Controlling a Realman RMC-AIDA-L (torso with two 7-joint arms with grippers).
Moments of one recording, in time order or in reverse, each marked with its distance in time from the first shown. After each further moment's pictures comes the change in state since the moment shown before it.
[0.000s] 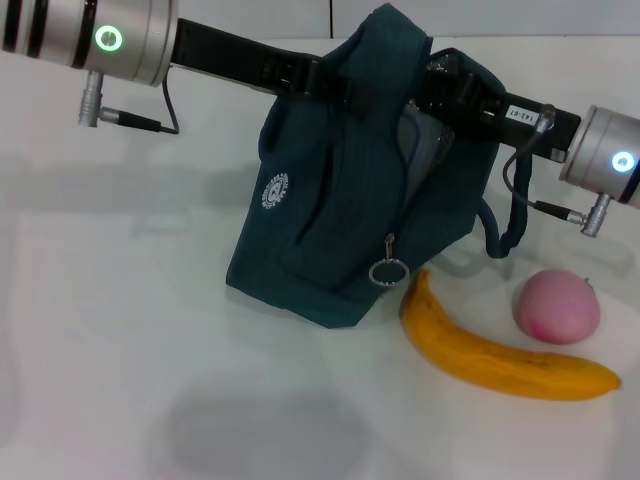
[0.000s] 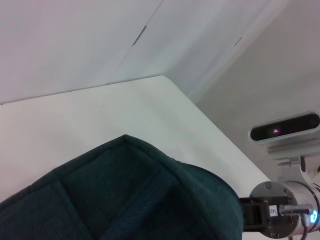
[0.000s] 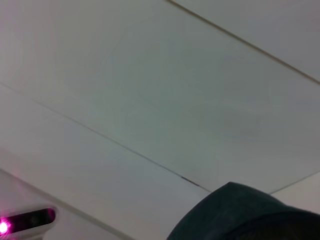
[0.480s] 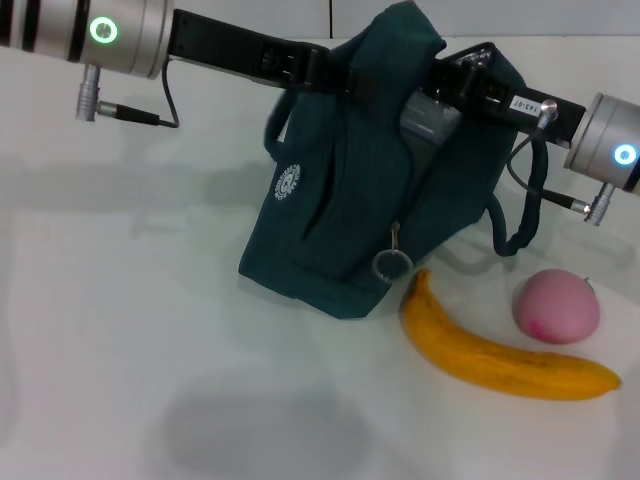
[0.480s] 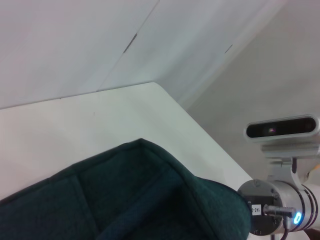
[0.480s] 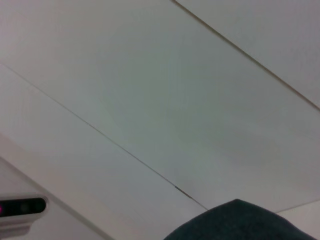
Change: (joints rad) left arm 0.002 0.009 0.000 -0.001 -0.036 0.009 -0.004; right arm -0.012 0.000 0.000 -0.050 0.000 0.029 -0.105
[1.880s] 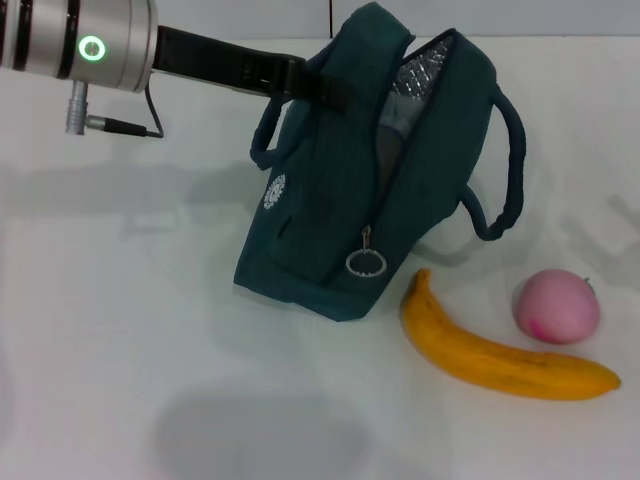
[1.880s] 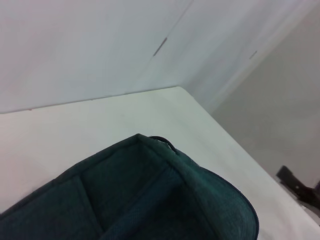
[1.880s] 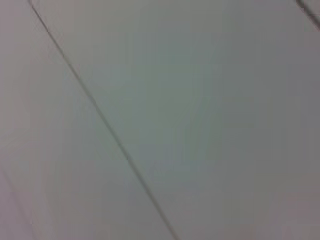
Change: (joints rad) left arm 0.029 0.004 -0.008 -0.027 0.024 -0.056 0.035; right arm -0.557 -0.029 0.070 -0.069 0.302 -0.328 -0.599
